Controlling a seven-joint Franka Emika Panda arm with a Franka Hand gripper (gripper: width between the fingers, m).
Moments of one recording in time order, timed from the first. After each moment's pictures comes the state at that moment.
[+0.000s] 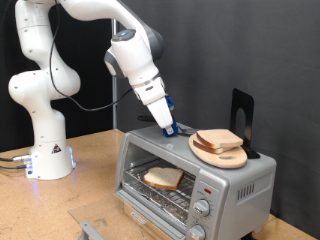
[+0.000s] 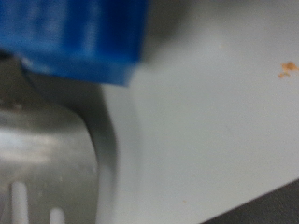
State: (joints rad) arm 0.20 -0.29 0.19 -2.61 0.70 2.56 -0.44
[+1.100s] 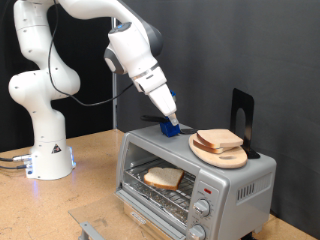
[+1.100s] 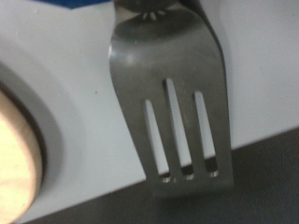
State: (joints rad) arm 0.22 -0.34 0.18 -2.60 0.74 2.63 -0.51
